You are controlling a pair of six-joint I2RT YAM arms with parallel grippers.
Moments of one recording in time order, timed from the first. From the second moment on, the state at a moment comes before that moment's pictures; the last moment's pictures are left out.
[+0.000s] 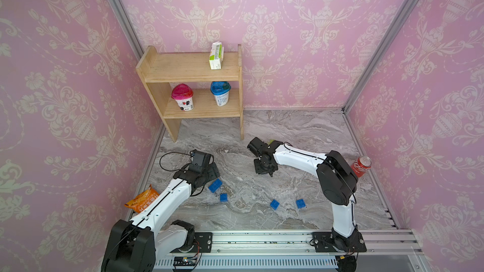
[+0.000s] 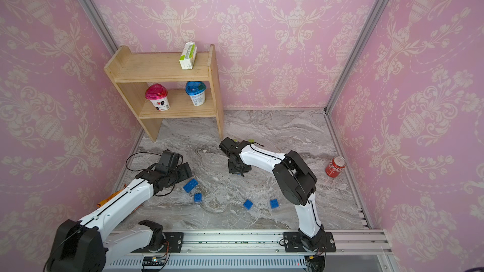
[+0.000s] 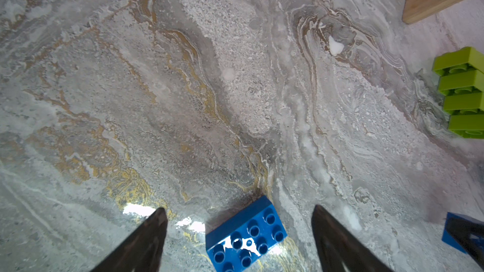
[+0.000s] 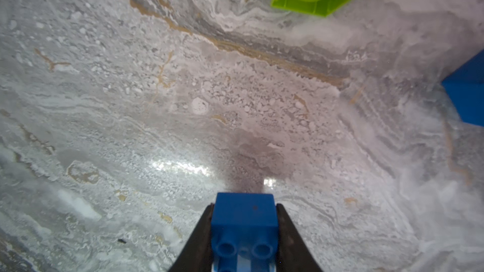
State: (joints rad) left arm -0.30 1.12 0.63 -0.54 -0.13 -0.71; right arm 0.77 1.99 1.46 -0.82 0.14 0.65
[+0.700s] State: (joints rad) left arm -0.37 1.21 0.55 -0.45 -0.07 -0.90; right arm 0.77 1.95 1.42 -0.83 0.17 0.67
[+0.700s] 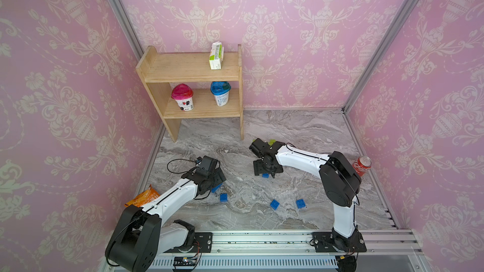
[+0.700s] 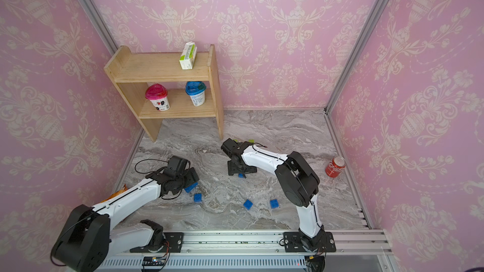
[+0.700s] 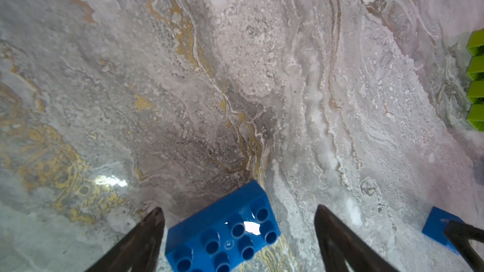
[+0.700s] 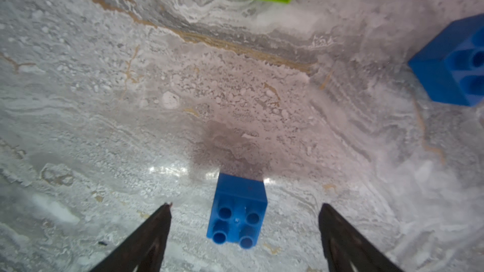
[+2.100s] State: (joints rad) left arm -0.61 1.70 1.04 -0.58 0.00 -0.82; right arm 0.66 1.59 1.07 -0.77 0.14 0.53
